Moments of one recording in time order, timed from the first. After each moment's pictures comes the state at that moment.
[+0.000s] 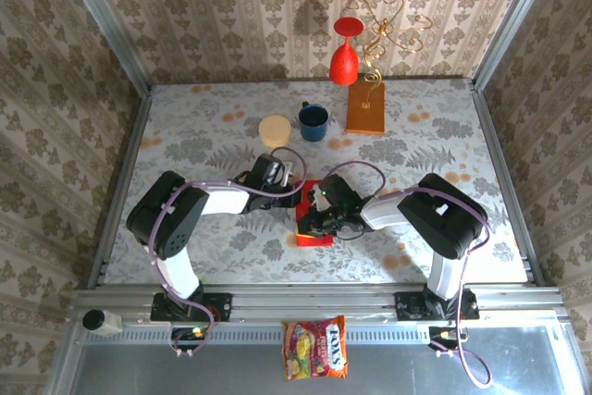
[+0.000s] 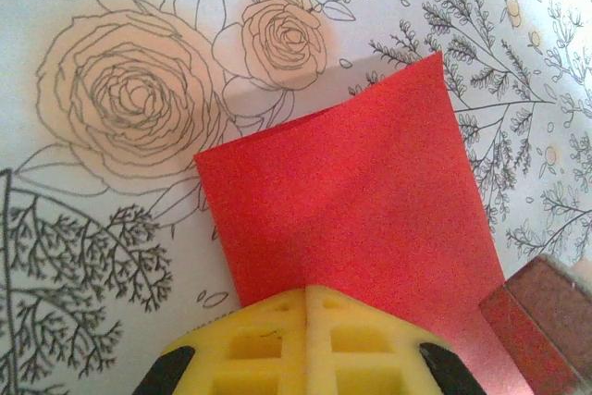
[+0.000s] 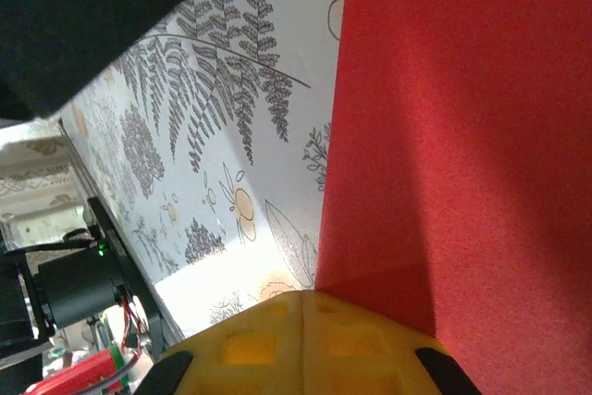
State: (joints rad) left arm -0.65 1.78 0.79 0.12 0.34 -0.46; right arm 0.73 1.82 0.71 0.25 -0.60 0.89
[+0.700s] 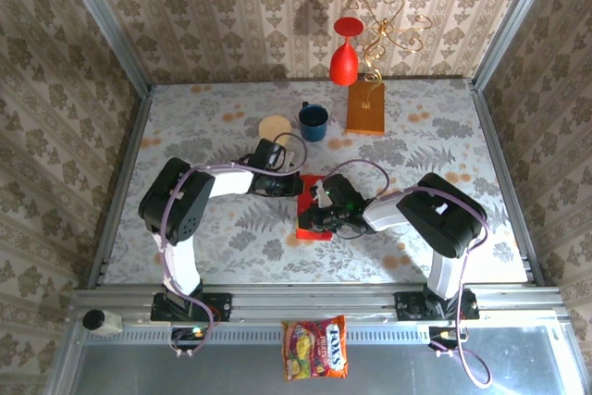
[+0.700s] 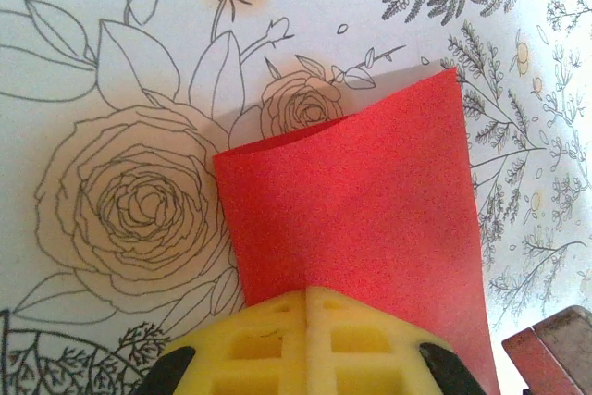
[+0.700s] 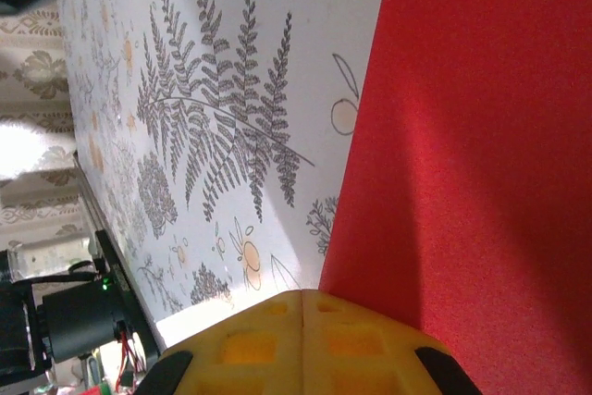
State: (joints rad) left arm -0.58 1.90 1.00 -0.07 0.47 -0.46; right arm 0.72 1.83 0.67 0.36 -0.55 0.89
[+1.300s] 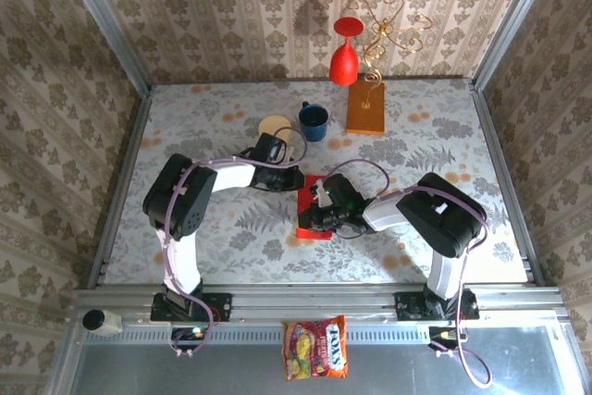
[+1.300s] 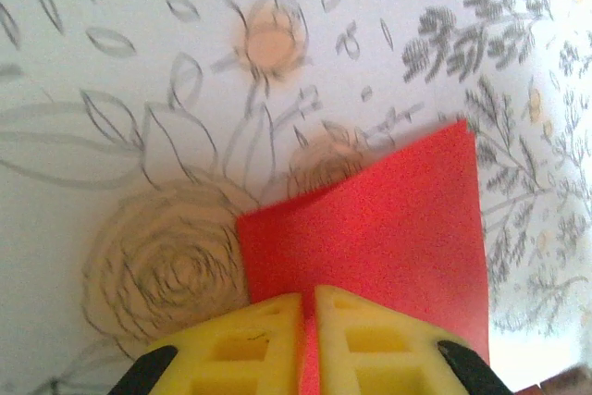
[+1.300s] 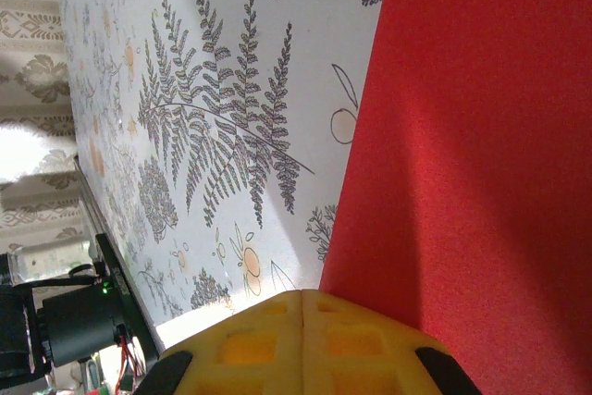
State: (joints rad) left arm -0.56 1.94 1.08 -0.13 0.45 -0.47; right arm 0.72 1.83 0.67 0.37 -0.55 0.89
